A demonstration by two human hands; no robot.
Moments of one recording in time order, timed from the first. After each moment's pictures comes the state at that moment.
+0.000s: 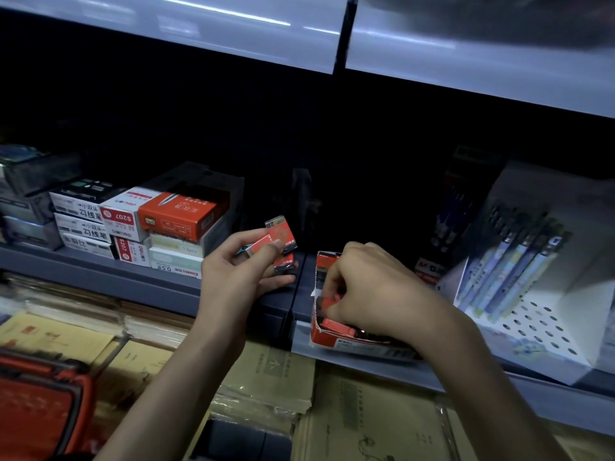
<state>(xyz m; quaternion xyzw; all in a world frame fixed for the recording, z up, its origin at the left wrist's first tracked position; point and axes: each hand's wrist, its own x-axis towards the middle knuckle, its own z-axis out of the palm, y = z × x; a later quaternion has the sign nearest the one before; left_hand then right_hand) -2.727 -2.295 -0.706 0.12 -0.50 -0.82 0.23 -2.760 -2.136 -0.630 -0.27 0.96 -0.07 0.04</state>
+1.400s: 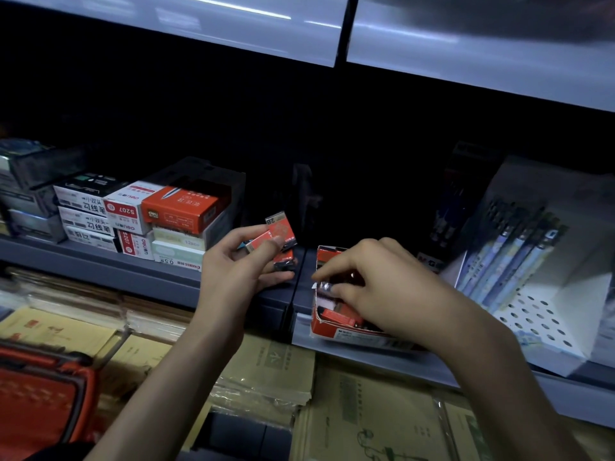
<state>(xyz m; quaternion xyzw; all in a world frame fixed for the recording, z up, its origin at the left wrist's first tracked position) -2.721 -2.295 -0.705 0.12 -0.51 -0.82 0.23 -2.749 -2.116 -0.624 -0.31 0.93 -0.18 0.04</state>
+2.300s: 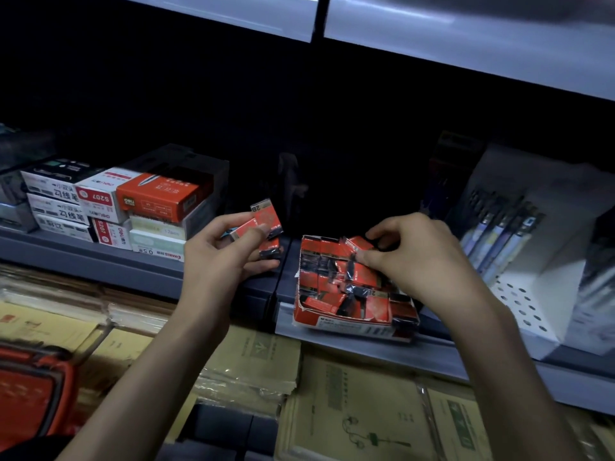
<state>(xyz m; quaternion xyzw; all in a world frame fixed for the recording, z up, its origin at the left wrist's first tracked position) -2.725 -2.292 -0.707 0.12 -0.52 -0.81 0.23 -2.781 -2.078 -0.631 -0.12 0.96 -0.23 -0.08</state>
